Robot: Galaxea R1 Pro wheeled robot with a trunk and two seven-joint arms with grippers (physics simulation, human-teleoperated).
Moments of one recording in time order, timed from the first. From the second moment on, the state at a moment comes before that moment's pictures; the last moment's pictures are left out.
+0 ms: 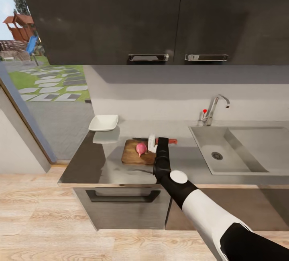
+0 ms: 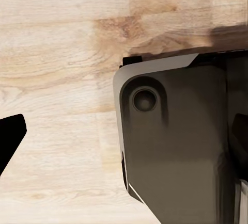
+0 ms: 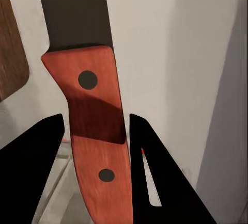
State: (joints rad) left arm -0.17 0.06 -0.60 -0.06 0.50 -0.17 0.01; right arm -0.88 0.17 0.58 -0.70 1.15 0.62 -0.09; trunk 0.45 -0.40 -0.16
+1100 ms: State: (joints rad) left arm -0.17 0.06 -0.60 -0.06 0.50 -0.22 0.01; right arm -0.88 0.17 0.58 -0.68 1.15 0.62 -0.09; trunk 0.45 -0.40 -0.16
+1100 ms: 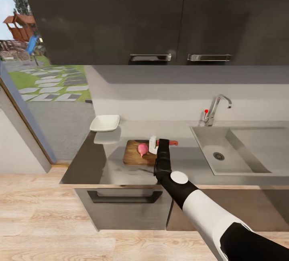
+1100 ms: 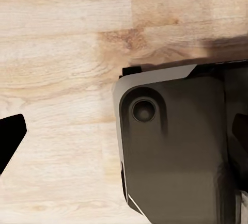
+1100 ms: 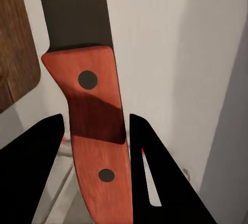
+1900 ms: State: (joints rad) left arm -0.17 0.06 -0.60 -0.06 0.50 -0.22 0.01; right arm -0.88 0.17 0.58 -0.65 1.15 0.62 -0.09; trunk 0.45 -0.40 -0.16
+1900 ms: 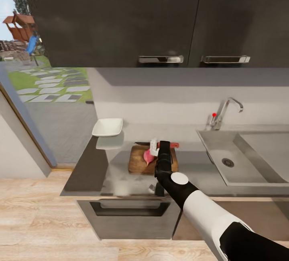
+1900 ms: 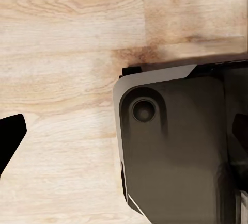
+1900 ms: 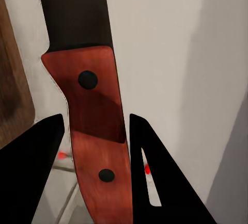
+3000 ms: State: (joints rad) left arm -0.17 0.06 -0.60 -0.06 0.50 -0.22 0.01; right arm -0.88 0.17 0.58 -0.52 1.15 0.61 -0.09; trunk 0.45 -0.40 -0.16
